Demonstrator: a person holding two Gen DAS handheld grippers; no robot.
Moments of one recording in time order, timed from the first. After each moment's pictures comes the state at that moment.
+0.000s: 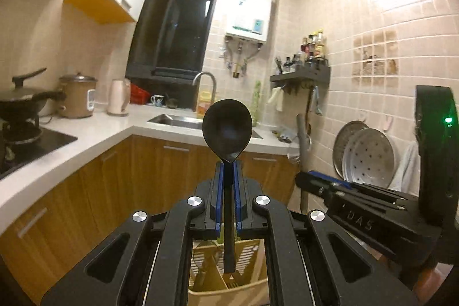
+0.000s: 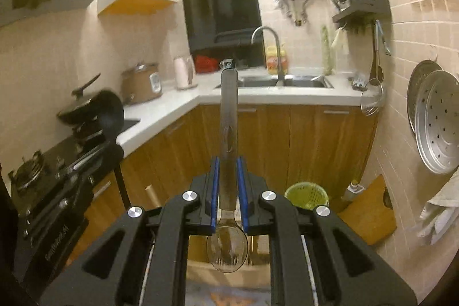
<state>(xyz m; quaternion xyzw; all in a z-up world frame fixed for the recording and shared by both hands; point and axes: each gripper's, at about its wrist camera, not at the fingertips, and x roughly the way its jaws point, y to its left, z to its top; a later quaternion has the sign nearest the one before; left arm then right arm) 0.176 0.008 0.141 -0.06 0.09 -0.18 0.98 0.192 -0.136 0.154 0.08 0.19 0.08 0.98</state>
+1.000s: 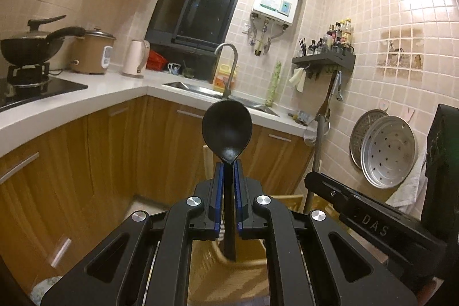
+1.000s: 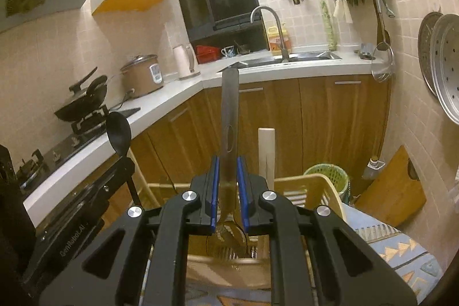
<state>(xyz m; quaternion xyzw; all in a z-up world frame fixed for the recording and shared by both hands) 0.201 0.043 0.056 -0.11 0.15 -0.17 0.97 0.210 -0.127 0.072 0.11 0.22 0.09 0.96</state>
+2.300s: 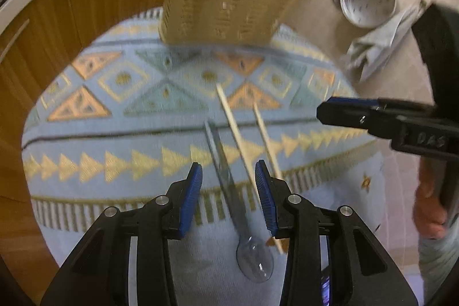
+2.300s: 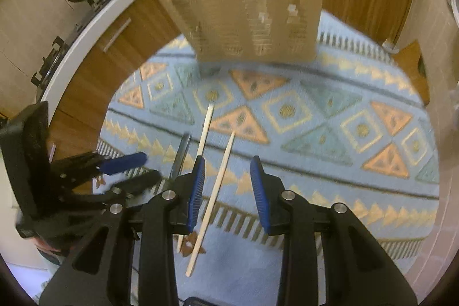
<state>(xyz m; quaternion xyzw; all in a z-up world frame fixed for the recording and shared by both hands) 0.073 0.041 -0.042 -0.02 0.53 -0.23 0.81 0.083 -0.128 -0.006 0.09 0.56 0.17 0.80</state>
